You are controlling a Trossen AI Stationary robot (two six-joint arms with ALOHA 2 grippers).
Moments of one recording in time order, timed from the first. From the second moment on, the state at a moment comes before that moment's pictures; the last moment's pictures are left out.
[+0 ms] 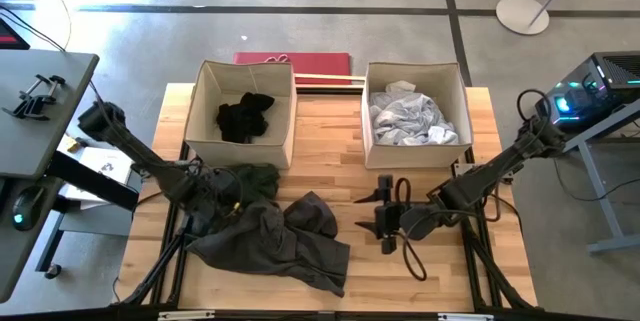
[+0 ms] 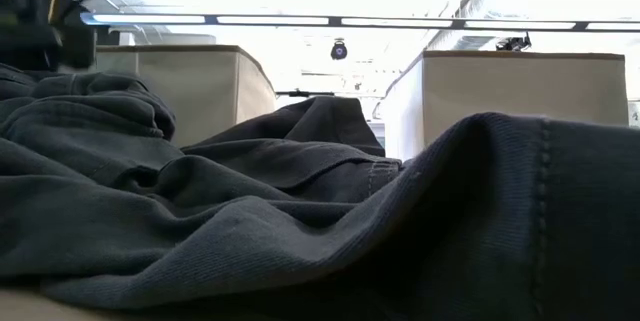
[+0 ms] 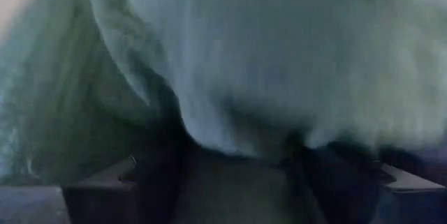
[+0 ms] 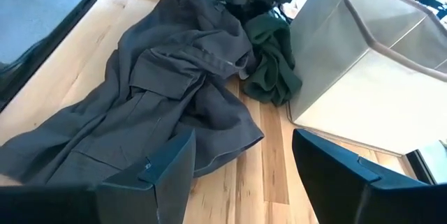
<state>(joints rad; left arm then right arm) -0.64 1.08 0.53 -0.84 -0.37 -1.50 0.58 1.37 1.05 -0.28 0.59 0.00</state>
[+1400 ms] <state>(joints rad) -0.44 0.82 0.82 -0.05 -0.59 -0.19 0.58 1.48 1.05 -0.29 0.60 0.11</state>
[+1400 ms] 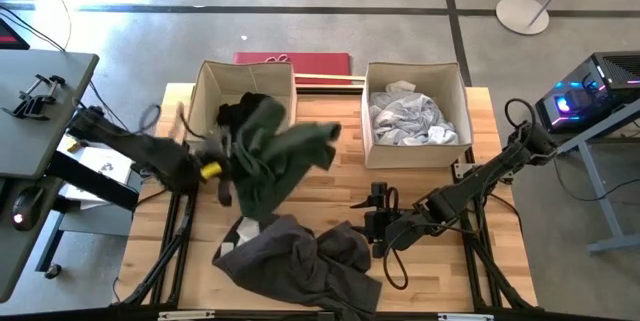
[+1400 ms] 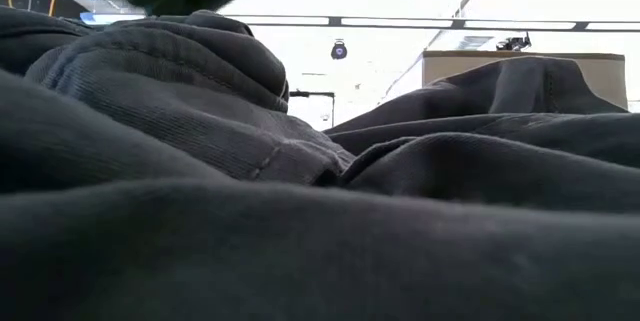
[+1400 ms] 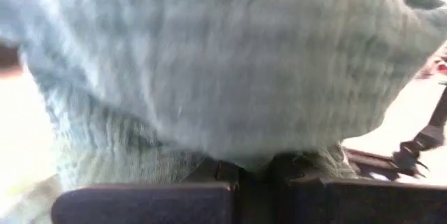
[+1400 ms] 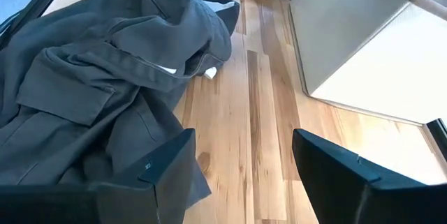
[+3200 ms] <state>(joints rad) 0.74 1.82 1.29 -1.02 -0.19 0.10 0.58 1.48 1.05 -0.31 0.60 0.13</state>
